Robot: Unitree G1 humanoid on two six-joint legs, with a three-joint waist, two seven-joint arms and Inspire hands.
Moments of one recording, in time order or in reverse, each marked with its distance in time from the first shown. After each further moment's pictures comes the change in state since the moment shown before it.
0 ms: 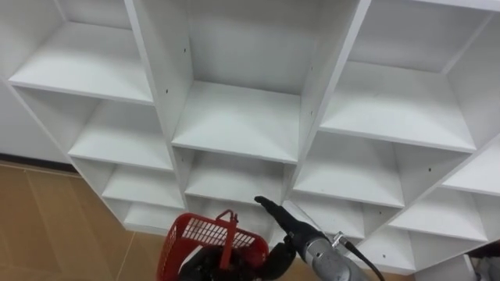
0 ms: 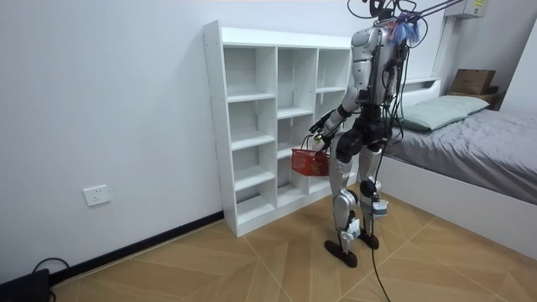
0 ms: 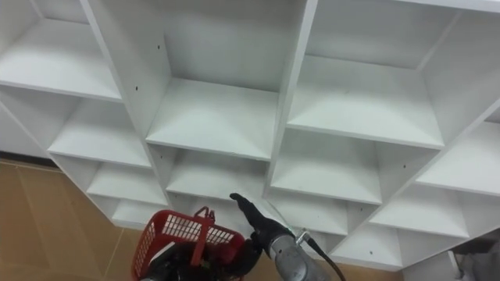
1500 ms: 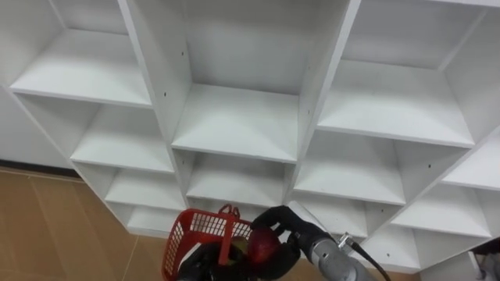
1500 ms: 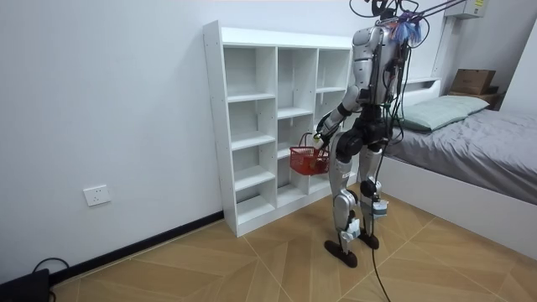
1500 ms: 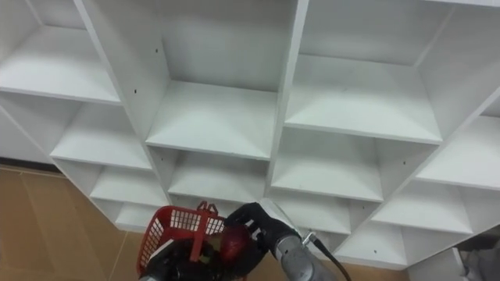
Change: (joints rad) left arm 0.000 -0.022 0.044 0.001 0.000 -0.003 -0.002; right arm 0.016 -0.012 -0.031 -0.015 -0.007 0.002 0.022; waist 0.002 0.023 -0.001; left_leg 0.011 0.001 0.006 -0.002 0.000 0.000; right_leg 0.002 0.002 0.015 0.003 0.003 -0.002
